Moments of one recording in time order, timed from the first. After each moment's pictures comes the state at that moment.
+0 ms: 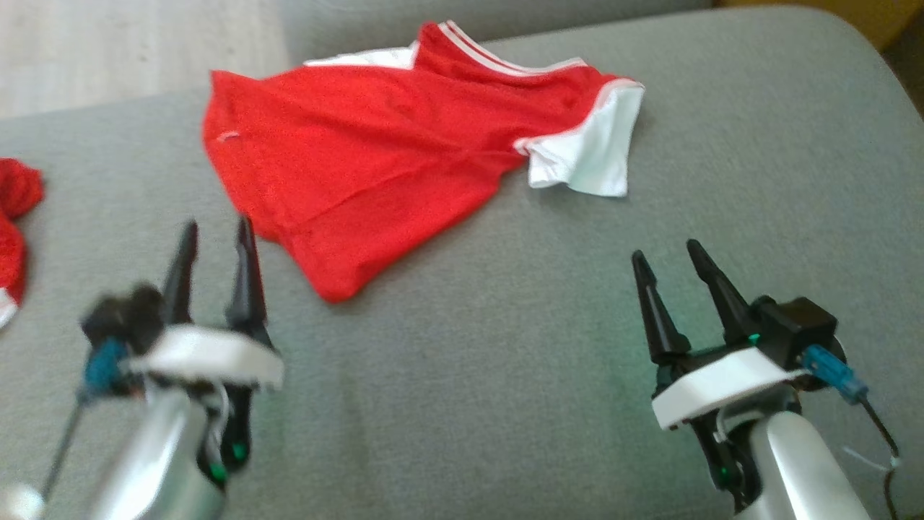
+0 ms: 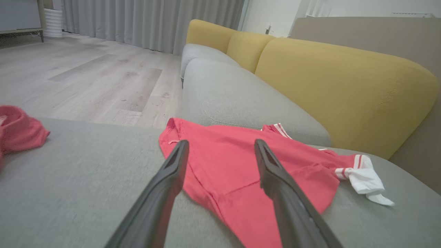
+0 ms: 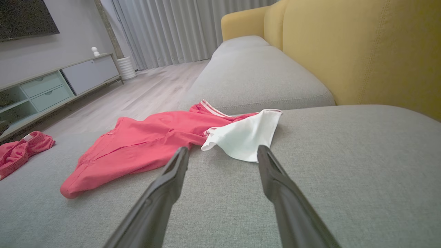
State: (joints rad) left arm -0.39 0.31 -0.39 0.37 -0.69 0.05 -0.18; right arm -0.13 -0.05 0.18 0.16 0.20 0.12 -0.07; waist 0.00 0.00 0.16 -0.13
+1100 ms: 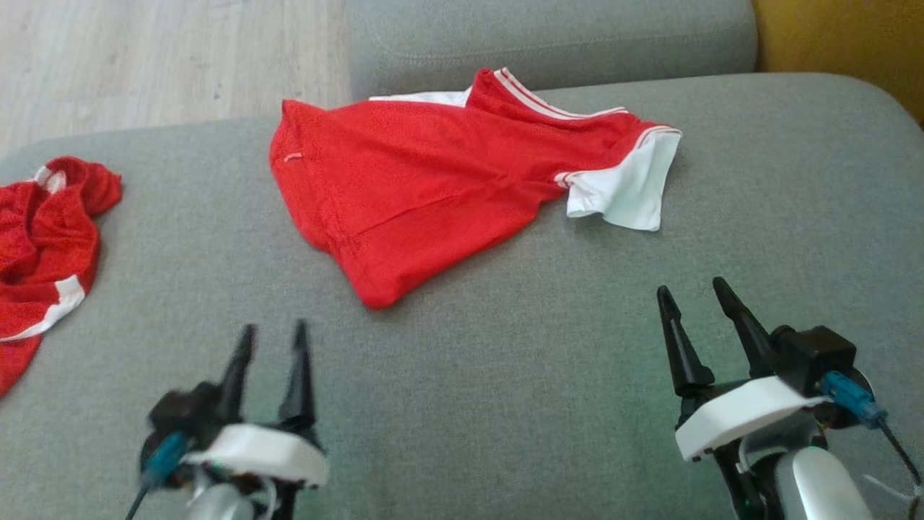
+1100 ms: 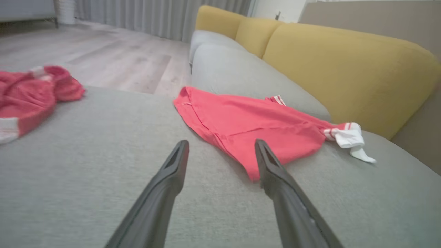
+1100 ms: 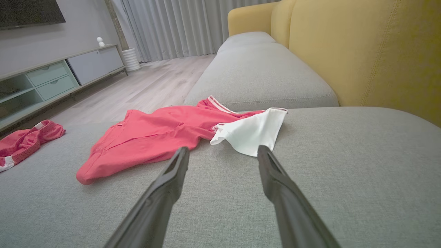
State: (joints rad) left arm -0.07 0.24 -0.37 0.23 -0.57 0.09 -0.21; right arm -0.01 -0.05 0.10 0.07 0.17 0.12 0.03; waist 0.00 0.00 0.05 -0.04
